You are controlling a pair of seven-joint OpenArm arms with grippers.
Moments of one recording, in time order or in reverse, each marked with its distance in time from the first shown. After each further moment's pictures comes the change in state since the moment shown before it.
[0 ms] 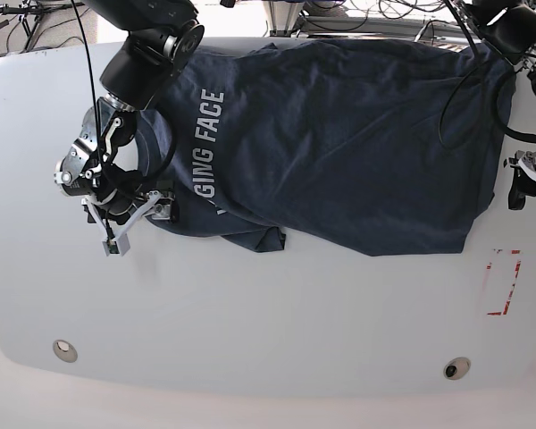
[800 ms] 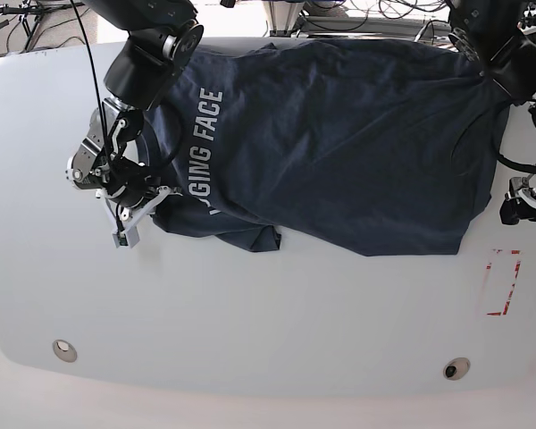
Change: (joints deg) left arm -12.3 0.2 -0.2 -25.5 5.9 2.9 -4.5; right arm 0.0 0.1 0.0 -7.8 -0.3 0.0 6.2
